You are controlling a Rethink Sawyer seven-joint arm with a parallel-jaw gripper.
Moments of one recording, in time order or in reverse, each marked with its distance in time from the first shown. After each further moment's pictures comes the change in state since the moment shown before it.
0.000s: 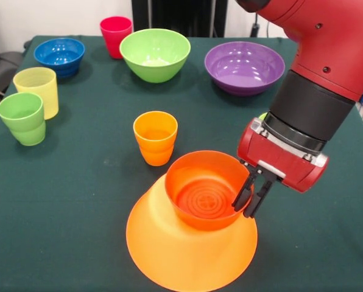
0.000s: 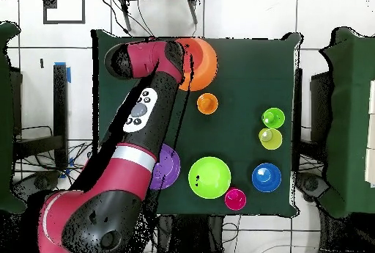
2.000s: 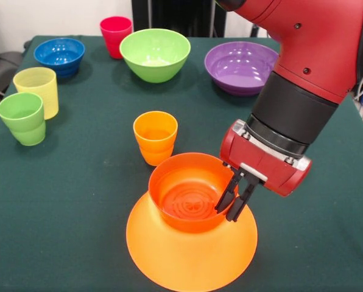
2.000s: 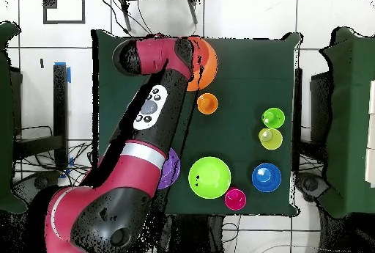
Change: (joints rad) arm -0.033 0.001 0.000 -0.015 0.000 0.002 0.000
